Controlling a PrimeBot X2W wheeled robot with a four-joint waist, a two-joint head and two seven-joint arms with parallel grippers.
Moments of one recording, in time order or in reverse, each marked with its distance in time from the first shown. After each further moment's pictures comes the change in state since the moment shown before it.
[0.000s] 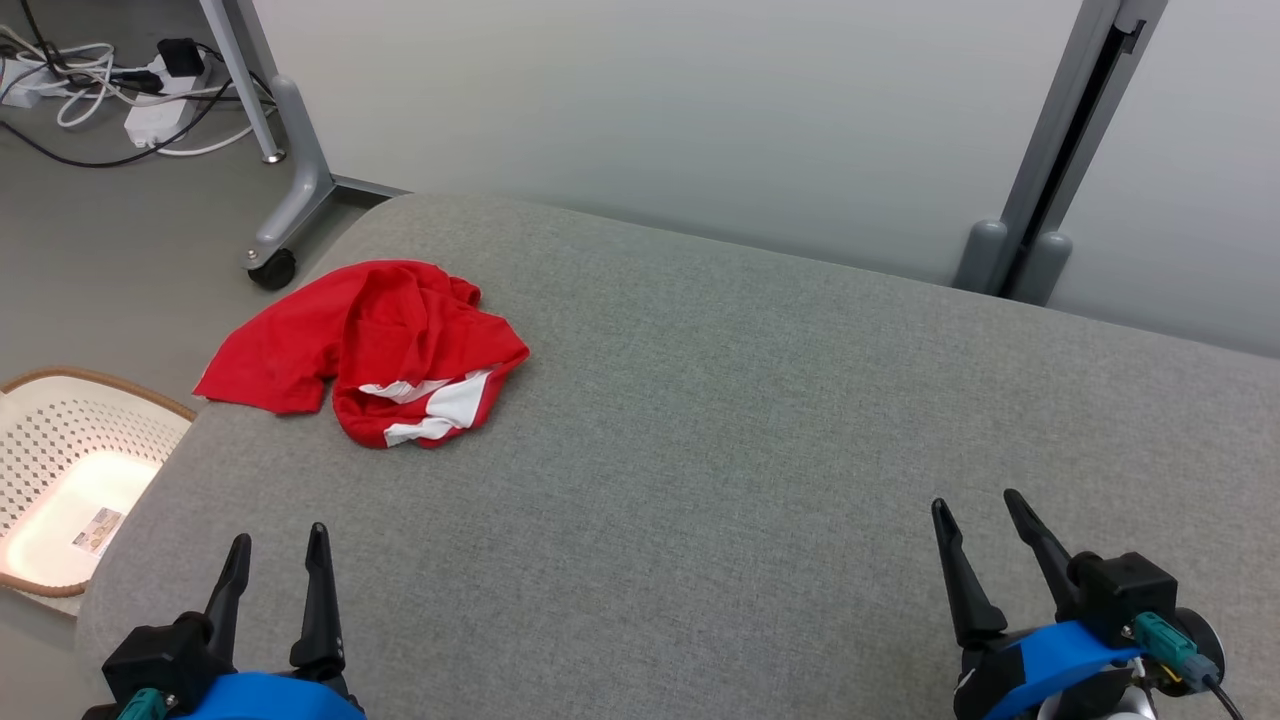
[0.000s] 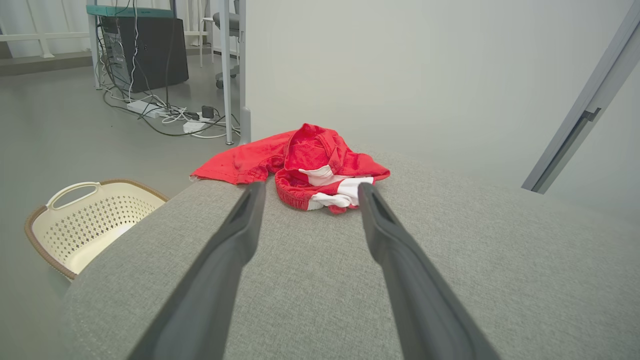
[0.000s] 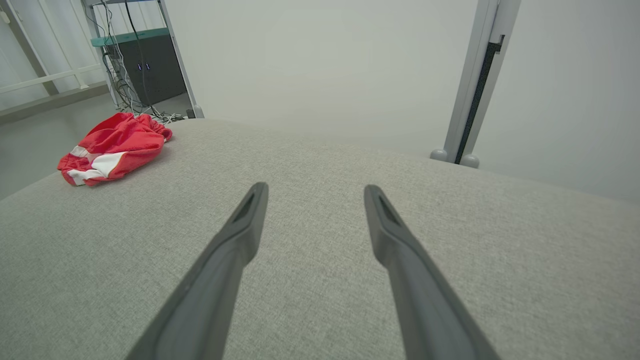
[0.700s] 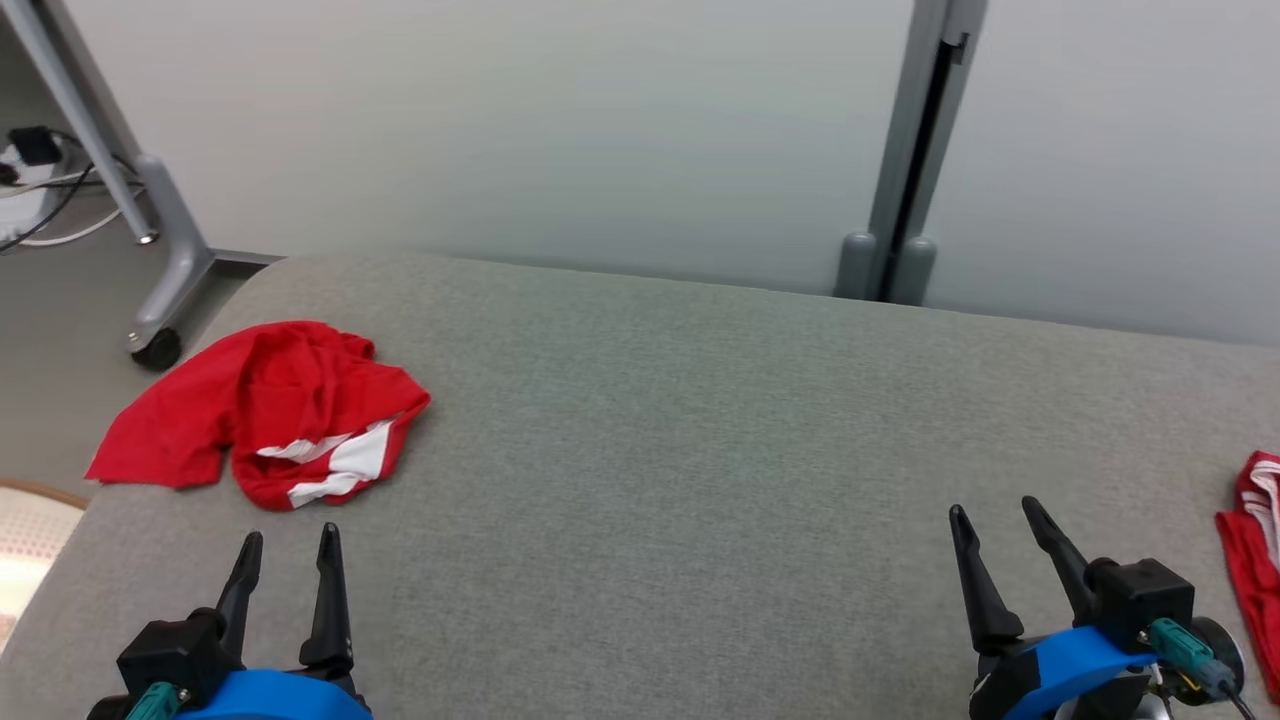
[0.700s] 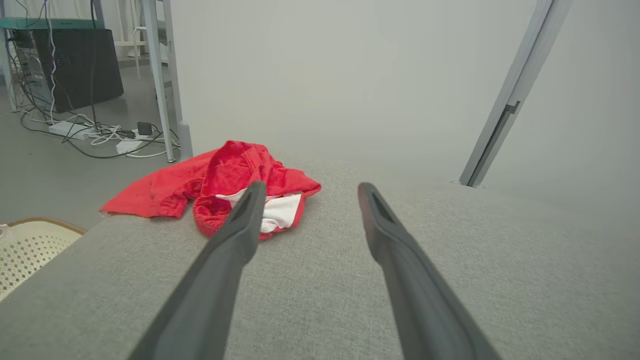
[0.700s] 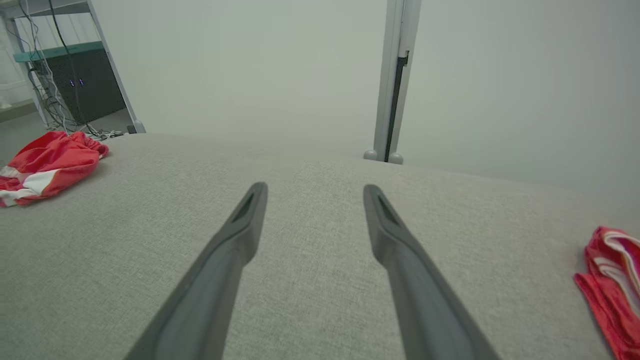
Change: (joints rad) left arm -0.016 -0.007 -0.013 0.025 0.018 -0.014 -0.002; right arm 0.016 -0.011 -0.021 -0.011 -0.004 0.000 0.012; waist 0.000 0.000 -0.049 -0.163
